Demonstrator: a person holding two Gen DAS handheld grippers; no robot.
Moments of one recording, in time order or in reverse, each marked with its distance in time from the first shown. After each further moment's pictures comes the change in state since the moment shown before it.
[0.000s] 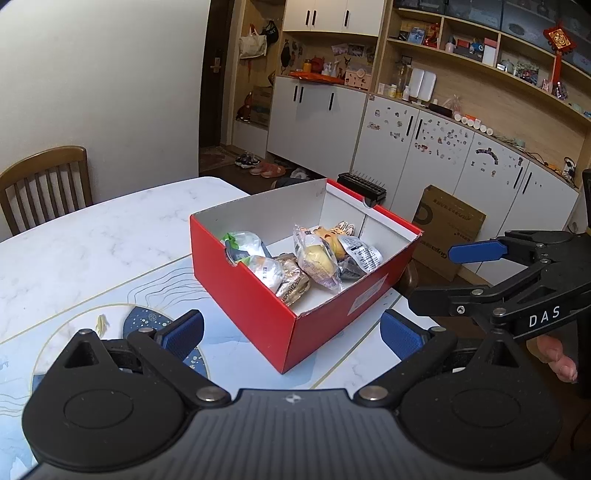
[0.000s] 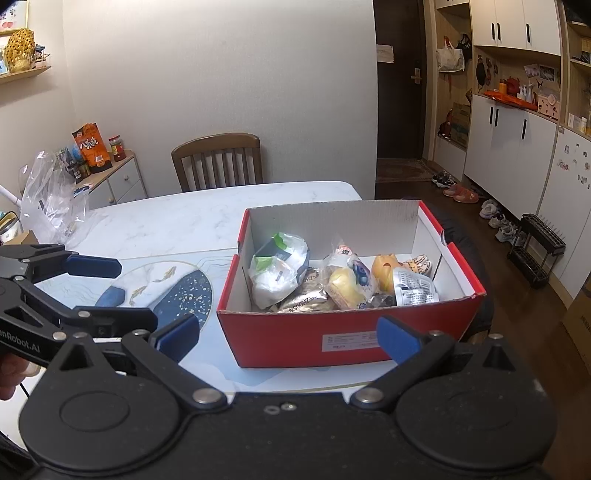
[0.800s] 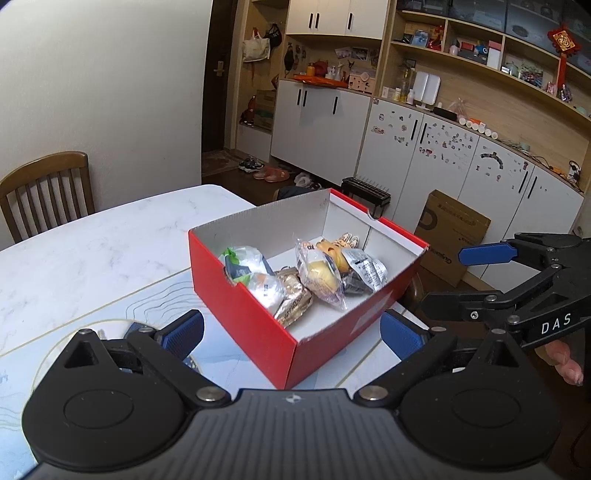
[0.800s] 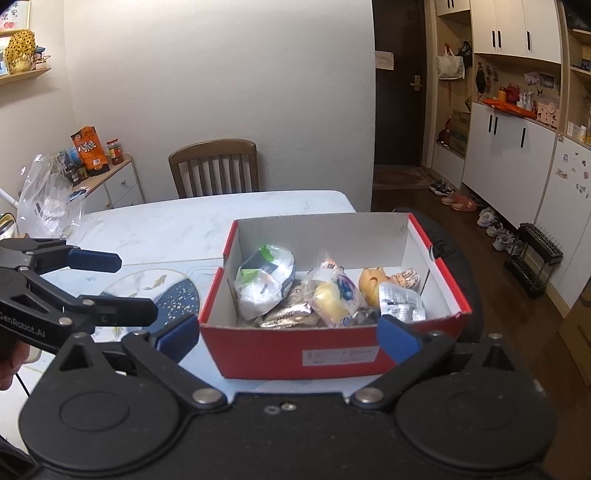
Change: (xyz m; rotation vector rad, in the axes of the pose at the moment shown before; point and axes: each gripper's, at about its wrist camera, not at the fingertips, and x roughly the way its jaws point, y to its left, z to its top) left arm 0.010 -0.002 0.016 -0.004 -0.009 0.017; right arm -0.002 -0.016 0.009 -0.021 -0.014 -0.007
